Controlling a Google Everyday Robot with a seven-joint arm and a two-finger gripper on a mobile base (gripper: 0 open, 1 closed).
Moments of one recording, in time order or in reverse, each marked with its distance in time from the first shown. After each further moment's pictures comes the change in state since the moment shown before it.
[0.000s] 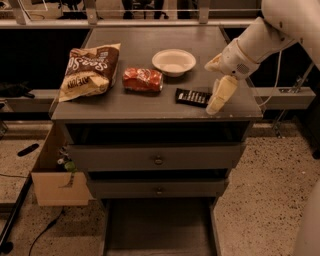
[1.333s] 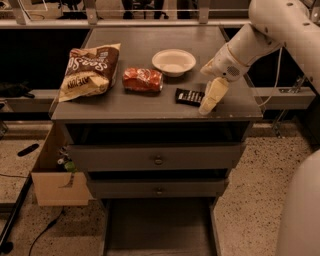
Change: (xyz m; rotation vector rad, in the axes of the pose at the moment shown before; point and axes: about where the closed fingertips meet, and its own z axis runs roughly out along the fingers) arm 0.000 -0.013 0.027 -0.020 0.014 0.054
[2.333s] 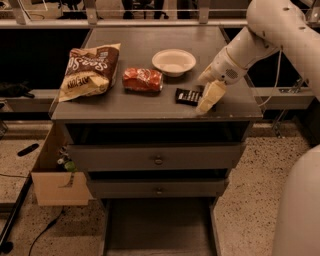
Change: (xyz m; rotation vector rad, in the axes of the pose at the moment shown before) arm 0.004 -0.001 0.010 -0.015 -0.001 0.016
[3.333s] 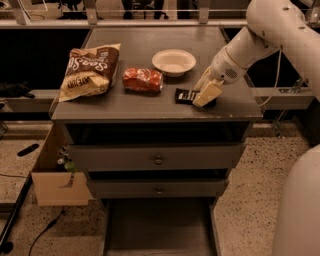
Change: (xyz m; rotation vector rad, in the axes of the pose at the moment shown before) arm 0.000 0.000 0.000 0.000 0.000 0.000
